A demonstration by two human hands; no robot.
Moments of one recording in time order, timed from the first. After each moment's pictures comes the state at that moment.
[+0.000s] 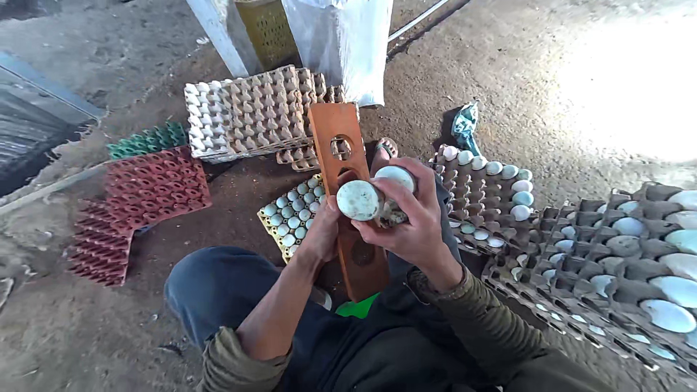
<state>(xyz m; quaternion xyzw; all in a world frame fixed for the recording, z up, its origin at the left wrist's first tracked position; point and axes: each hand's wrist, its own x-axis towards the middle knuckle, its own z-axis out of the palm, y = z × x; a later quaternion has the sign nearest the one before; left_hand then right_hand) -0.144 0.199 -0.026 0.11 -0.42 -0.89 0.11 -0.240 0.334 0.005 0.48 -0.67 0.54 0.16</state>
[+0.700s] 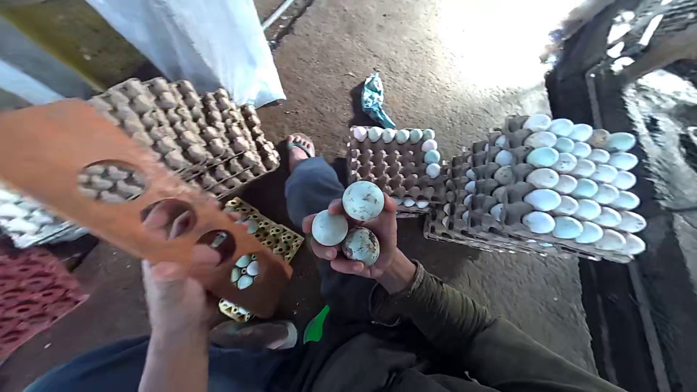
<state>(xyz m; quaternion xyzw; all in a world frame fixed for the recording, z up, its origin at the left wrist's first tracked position) -0.164 0.174 -0.035 0.08 -0.59 -0.77 0.22 -0.264 0.420 -0.038 0.16 -0.03 0.84 -0.52</state>
